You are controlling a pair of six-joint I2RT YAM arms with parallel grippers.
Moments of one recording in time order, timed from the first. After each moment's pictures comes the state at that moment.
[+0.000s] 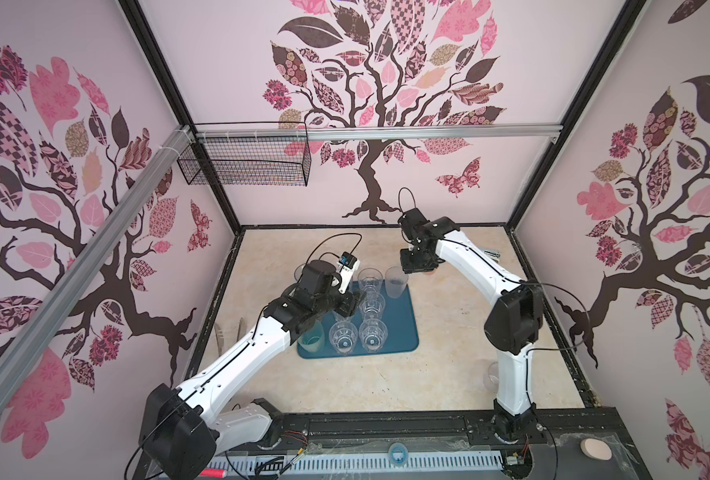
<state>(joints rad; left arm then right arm) -0.60 1.19 0.98 -0.39 0.11 -0.02 0.48 1.95 1.91 -1.17 0.13 0.39</state>
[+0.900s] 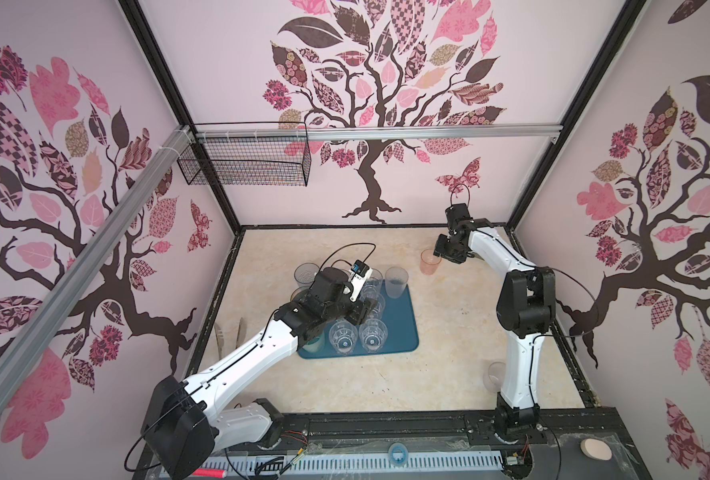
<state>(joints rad) -0.68 1.22 0.95 -0.33 0.11 -0.05 0.15 2.15 1.89 -0.85 0.01 0.52</state>
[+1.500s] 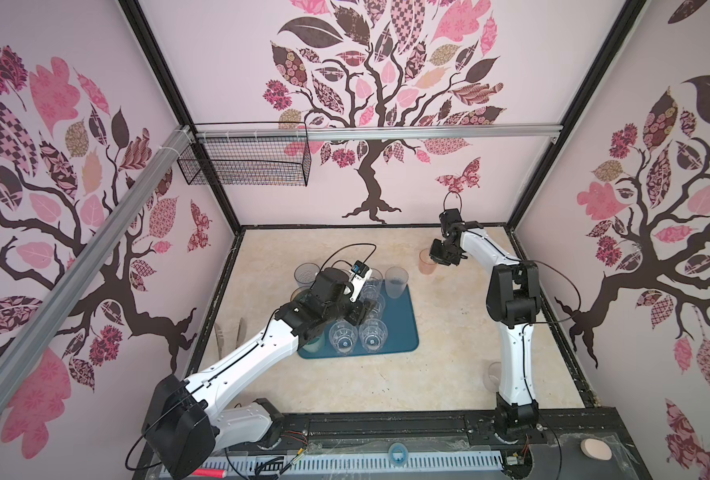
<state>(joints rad) -0.68 1.23 0.95 -0.35 0.09 -0.04 0.15 2.28 1.97 -0.87 -0.02 0.52</state>
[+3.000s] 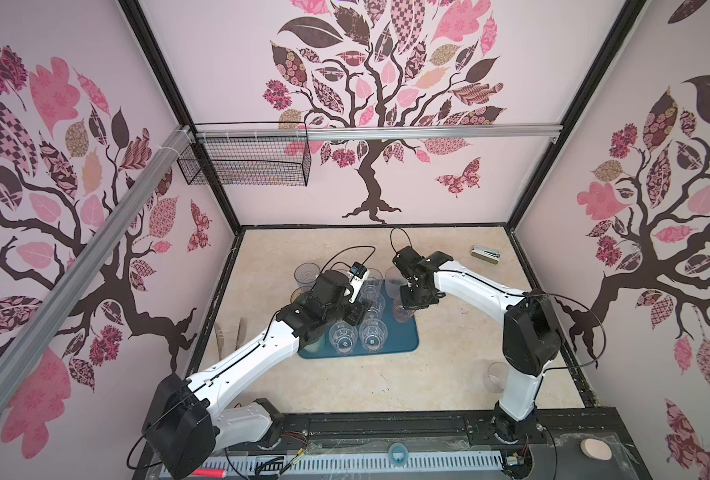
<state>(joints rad) -0.68 1.23 0.92 -0.32 0.02 -0.03 0.61 1.86 1.50 -1.02 0.12 0.50</state>
